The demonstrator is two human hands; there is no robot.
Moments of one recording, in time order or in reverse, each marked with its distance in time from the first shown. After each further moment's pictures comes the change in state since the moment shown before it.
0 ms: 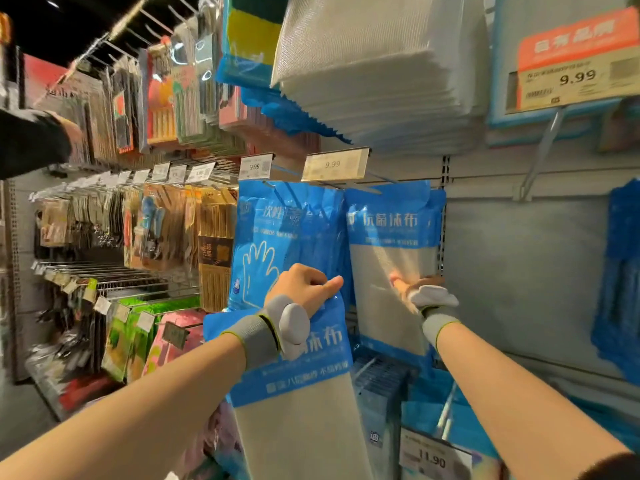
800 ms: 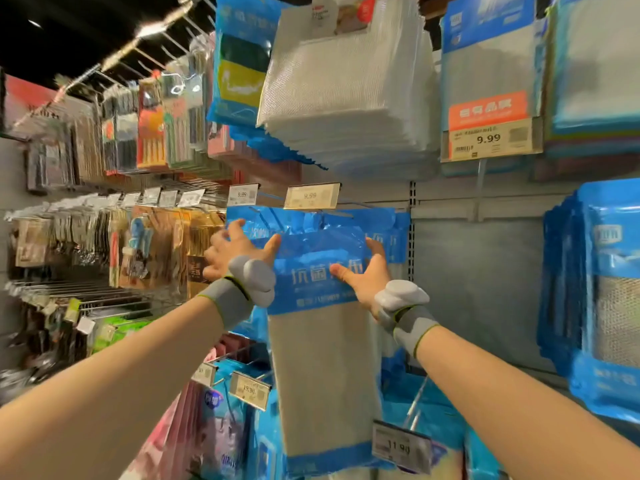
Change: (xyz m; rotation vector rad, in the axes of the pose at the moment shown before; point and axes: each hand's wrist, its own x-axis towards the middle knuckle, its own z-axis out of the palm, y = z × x) left_hand 0.009 0.048 -0.070 0.193 0.425 -0.365; right_hand -0.111 -0.031 0.022 -0.673 -0.493 -0.556
